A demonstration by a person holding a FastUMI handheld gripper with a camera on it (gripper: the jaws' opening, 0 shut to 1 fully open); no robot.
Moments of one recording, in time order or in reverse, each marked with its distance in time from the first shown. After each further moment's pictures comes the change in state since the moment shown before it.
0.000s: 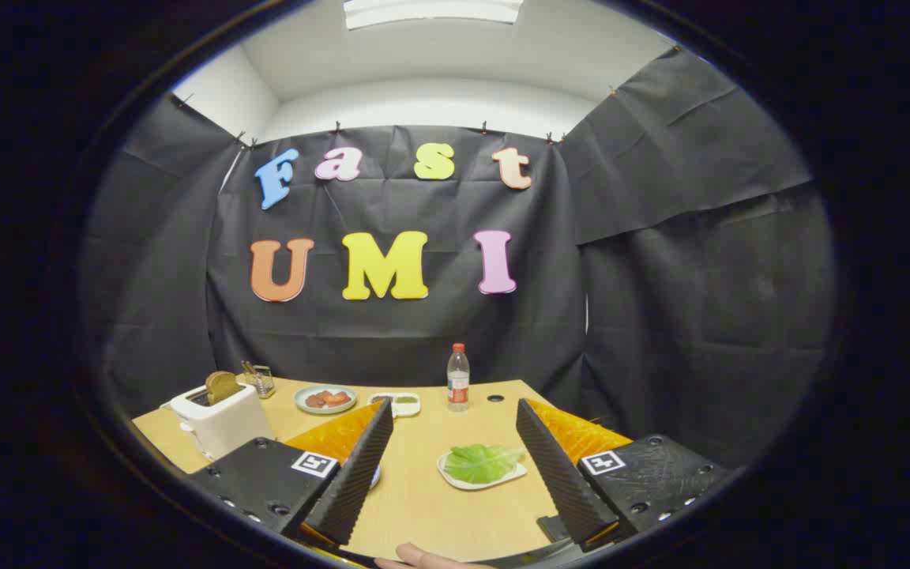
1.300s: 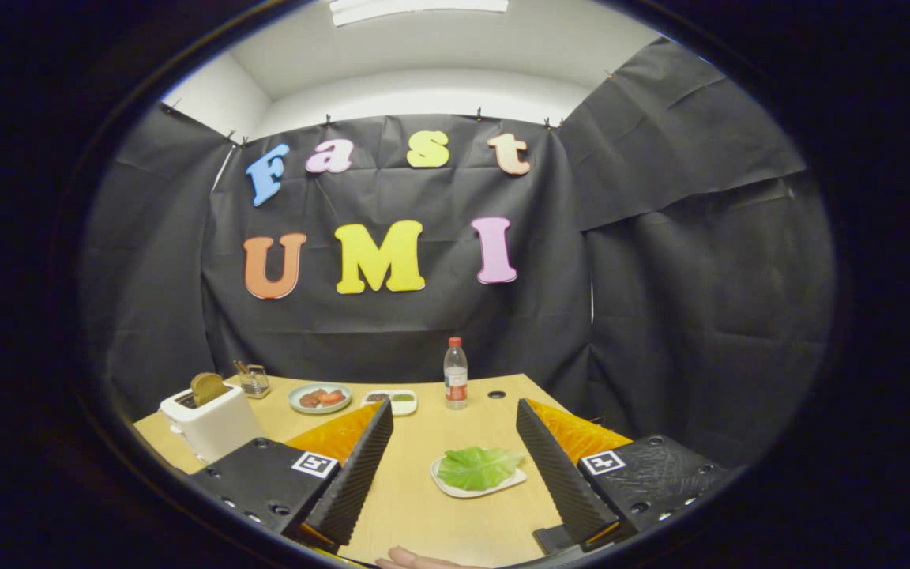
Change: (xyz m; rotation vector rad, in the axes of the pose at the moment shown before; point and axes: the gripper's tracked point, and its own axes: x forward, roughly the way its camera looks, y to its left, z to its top) arm 0.057 -0.025 -0.004 0.001 0.040 0.015
